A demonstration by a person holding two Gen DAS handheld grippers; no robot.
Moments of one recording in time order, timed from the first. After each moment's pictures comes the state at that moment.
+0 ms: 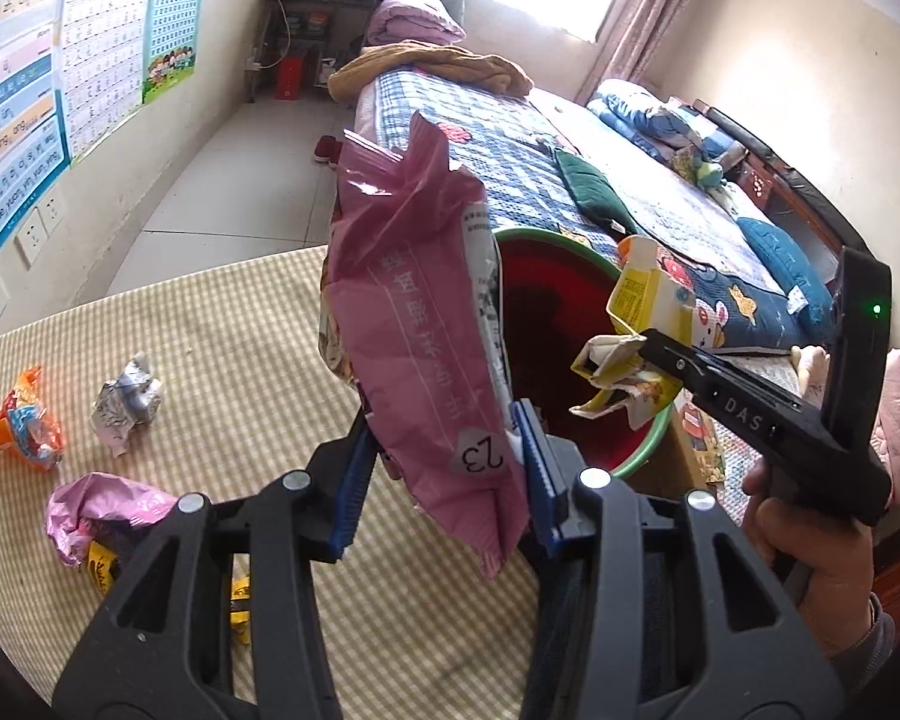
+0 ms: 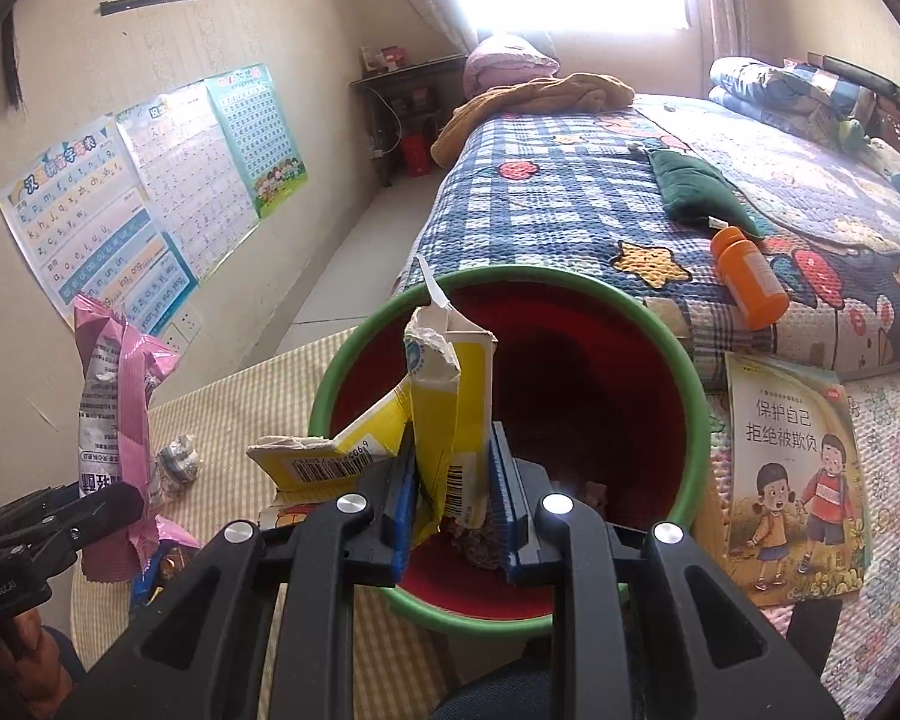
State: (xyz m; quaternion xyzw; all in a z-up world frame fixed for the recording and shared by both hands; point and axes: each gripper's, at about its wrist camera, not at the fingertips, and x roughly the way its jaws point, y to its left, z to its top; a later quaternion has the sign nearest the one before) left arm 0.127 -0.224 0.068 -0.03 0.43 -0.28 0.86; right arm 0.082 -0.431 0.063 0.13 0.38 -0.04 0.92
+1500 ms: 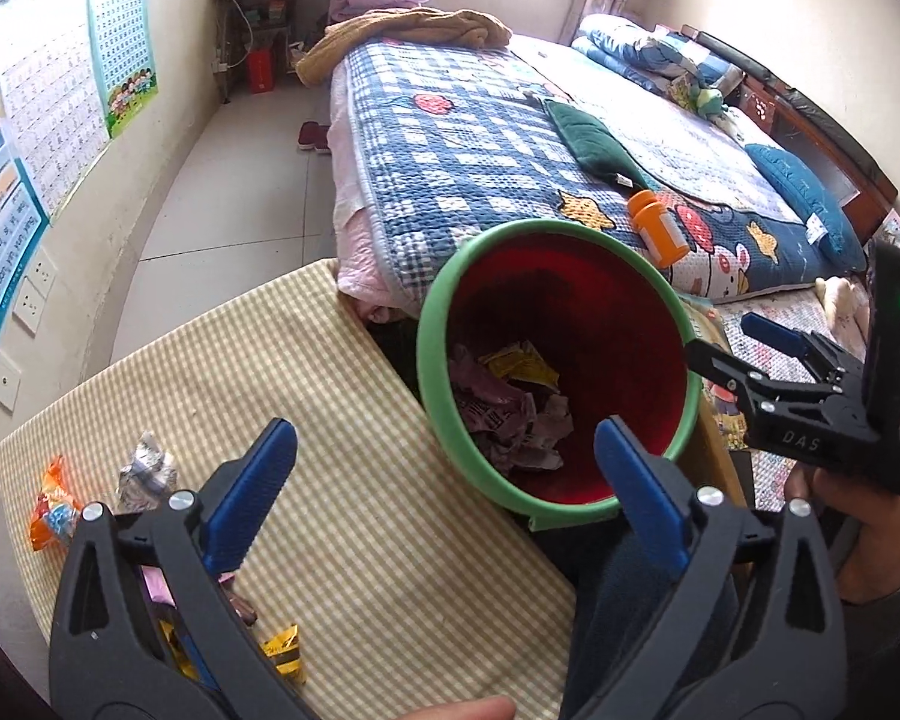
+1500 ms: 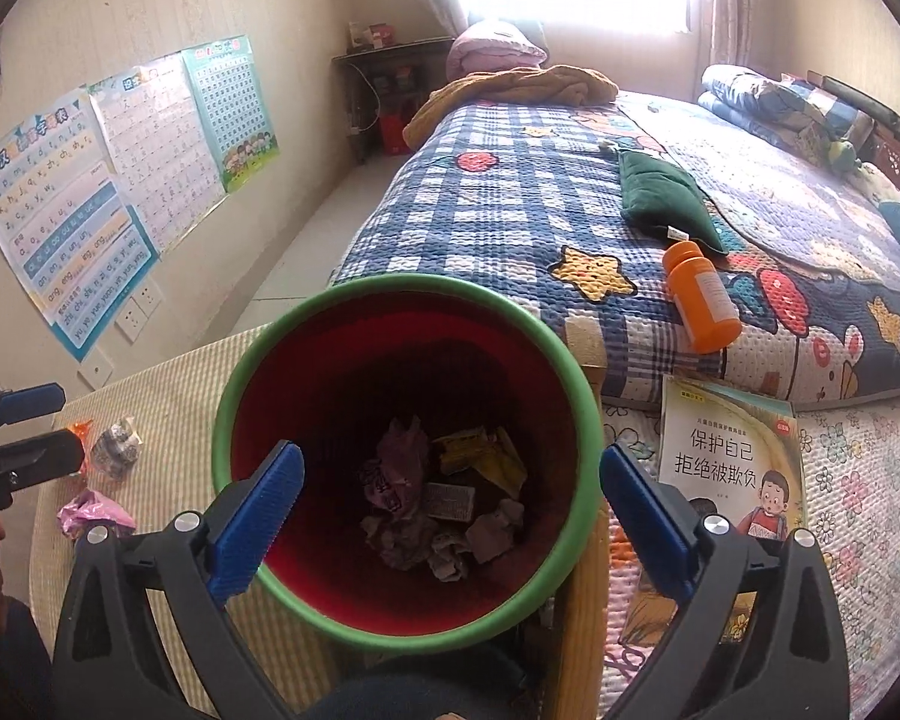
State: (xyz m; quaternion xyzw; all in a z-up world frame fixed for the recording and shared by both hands) left arm 0.164 -0.254 0.091 0.05 0.45 -0.27 0.85; right arm 0.091 -0.469 0.068 0.08 0.41 -0.06 0.91
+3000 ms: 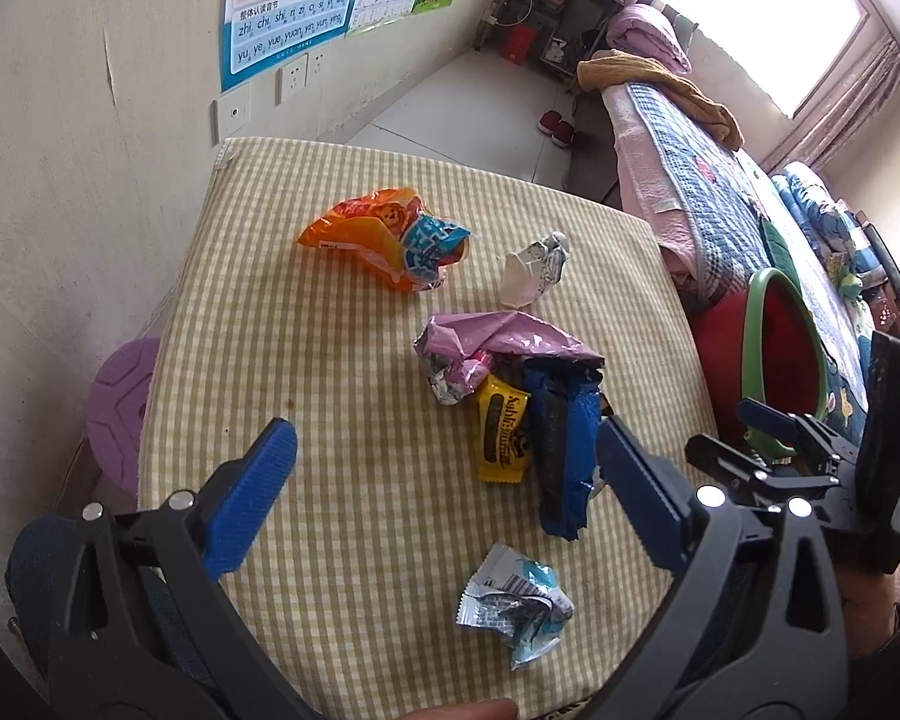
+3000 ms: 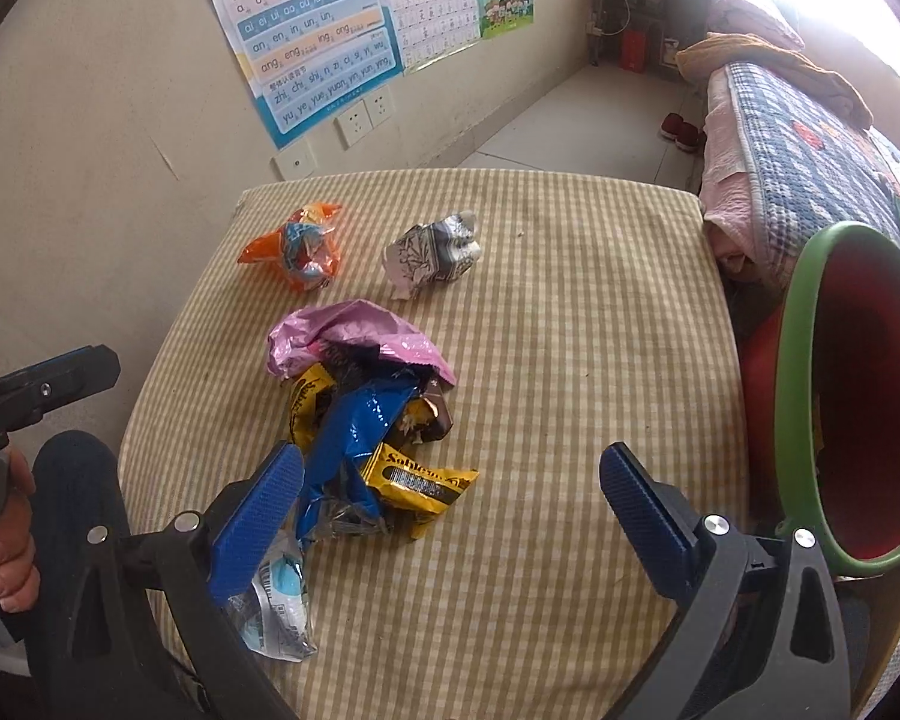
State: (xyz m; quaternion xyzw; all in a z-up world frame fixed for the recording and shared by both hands) left arm 0.086 0.048 0.025 -0.14 0.50 -0.07 0.85; right arm 0.100 -0.172 0.010 -0.01 0.52 0.16 0.84
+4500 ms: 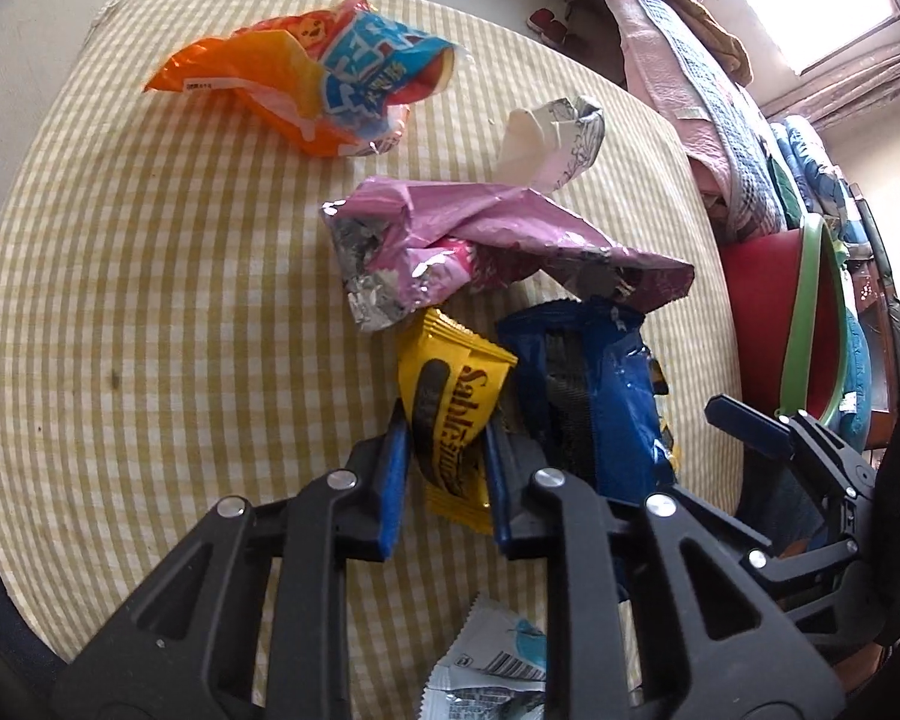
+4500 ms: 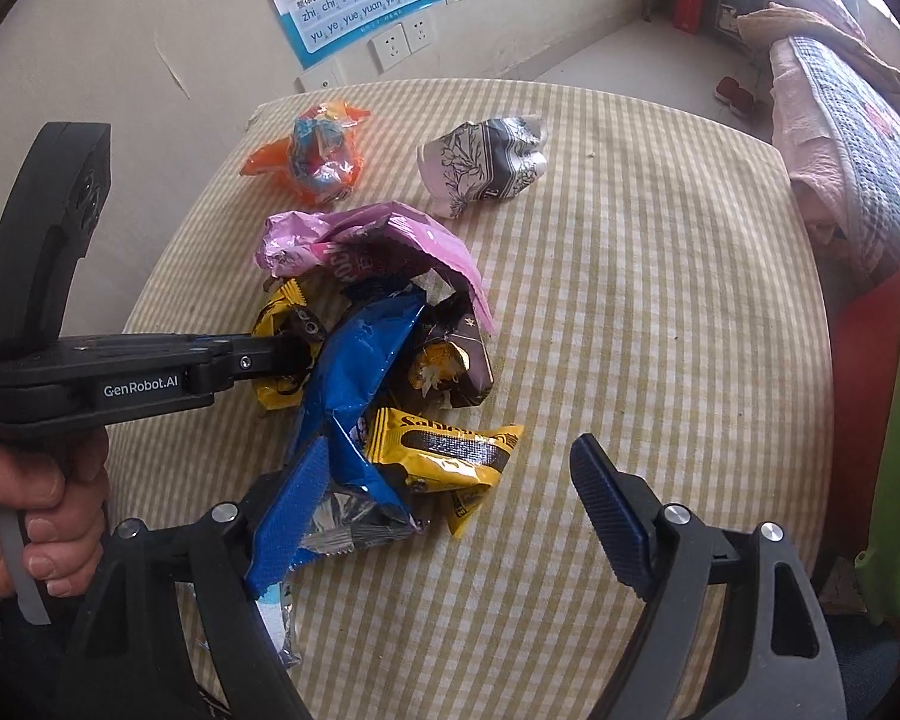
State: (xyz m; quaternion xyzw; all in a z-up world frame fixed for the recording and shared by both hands) left arm 0.146 0.016 -0.080 -0.17 0.60 -0.12 0.77; right arm 0.125 -0.144 -0.047 -0.03 0.57 0.21 0.80
